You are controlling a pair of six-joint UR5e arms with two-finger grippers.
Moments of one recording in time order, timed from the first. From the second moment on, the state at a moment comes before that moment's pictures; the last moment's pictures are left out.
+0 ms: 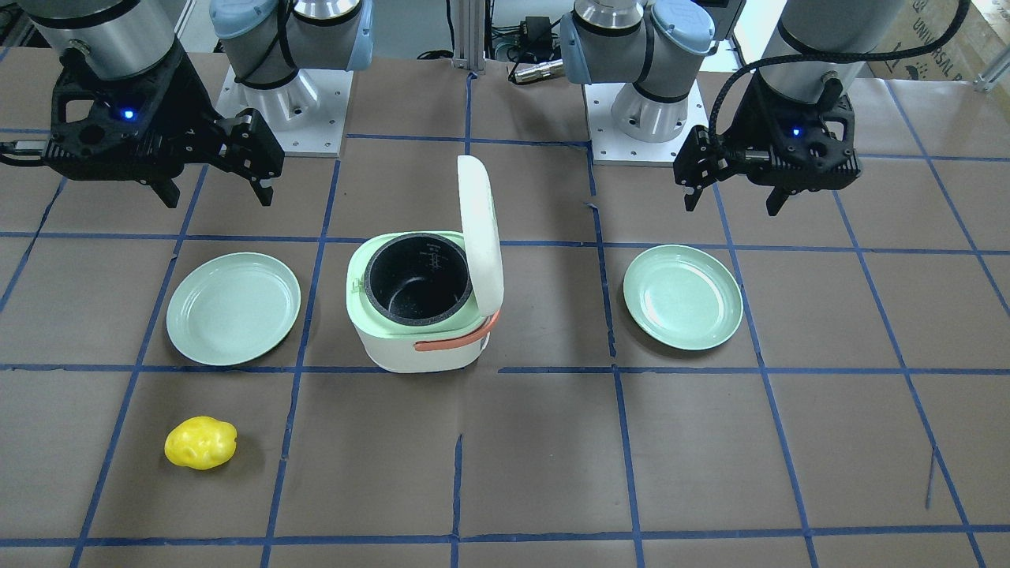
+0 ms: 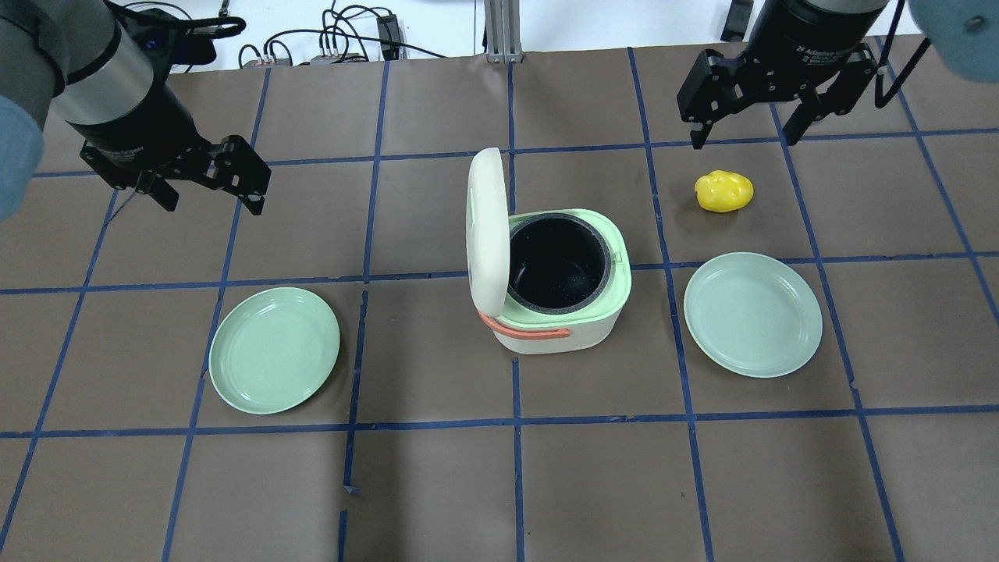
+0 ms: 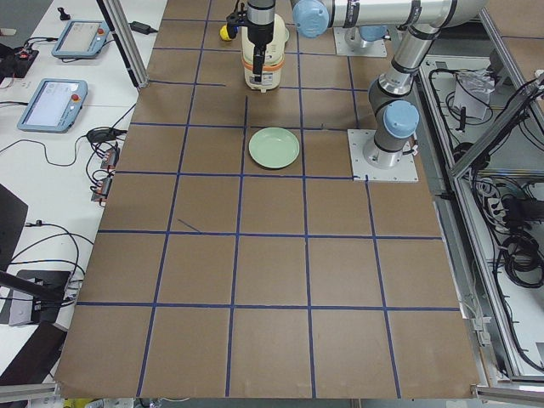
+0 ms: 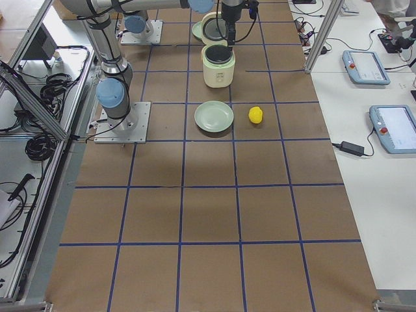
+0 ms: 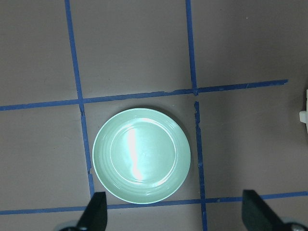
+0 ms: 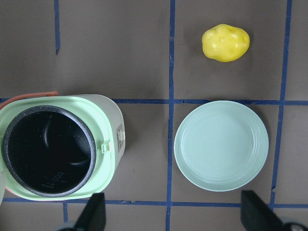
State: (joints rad) left arm -1.48 -1.51 -1.65 -1.52 1.61 0.17; right arm 1.56 -1.53 1.45 -1.51 -1.54 -0.03
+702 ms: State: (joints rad) left arm -1.48 -1.51 -1.65 -1.52 1.61 0.17; right arm 1.57 -1.52 1.43 -1.47 -1.54 -0.03
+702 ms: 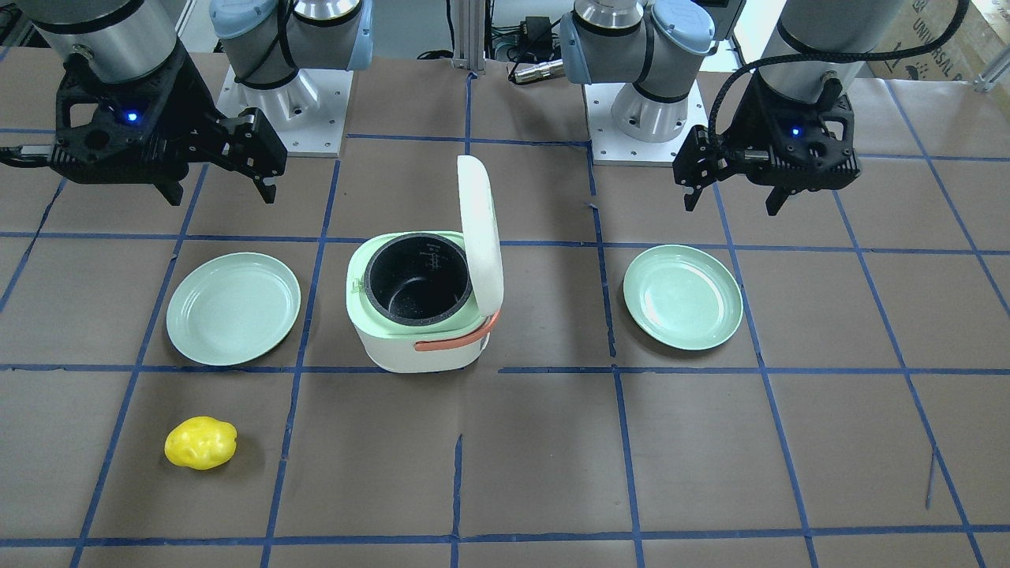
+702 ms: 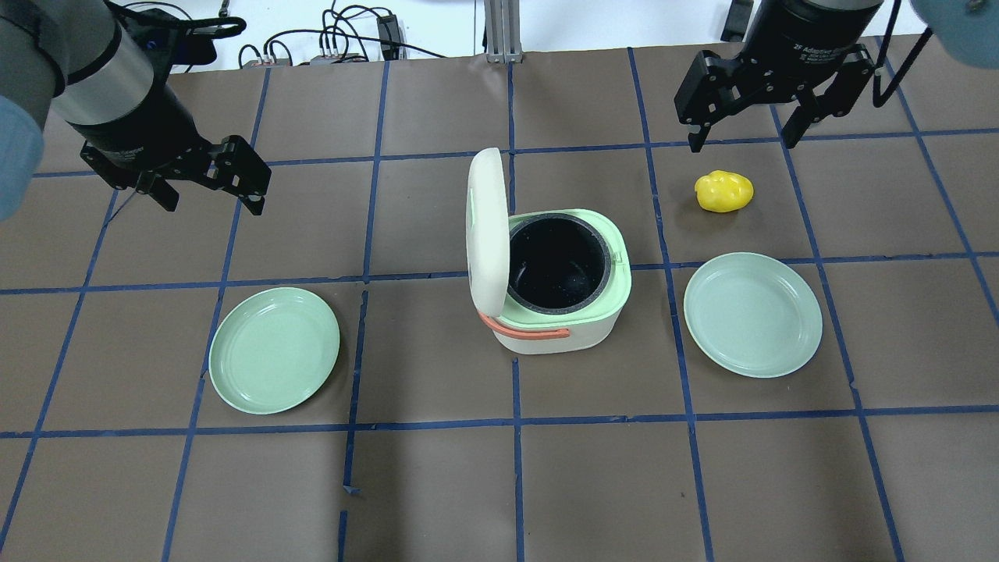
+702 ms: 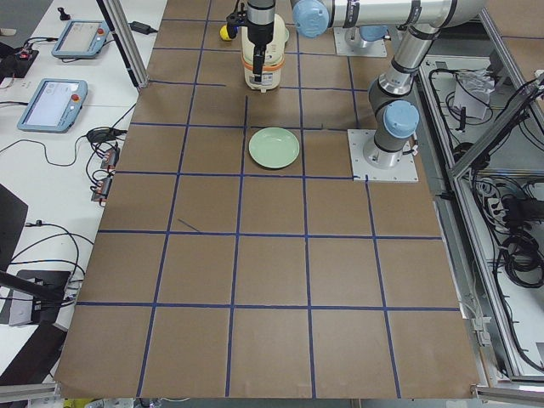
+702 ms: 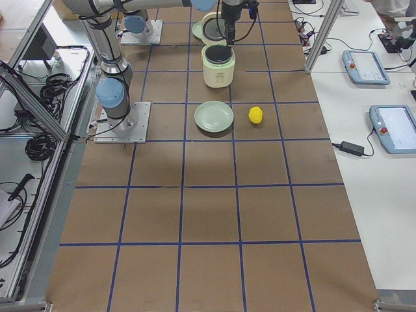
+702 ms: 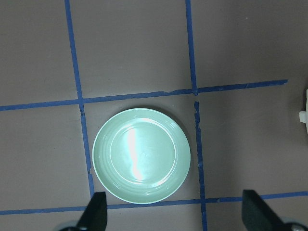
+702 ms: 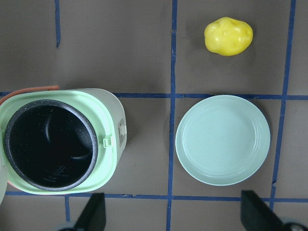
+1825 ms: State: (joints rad) left arm -1.48 -1.51 -1.65 -1.52 1.61 0.17; right arm 1.57 -1.52 1.43 -1.46 -1.54 -0.03
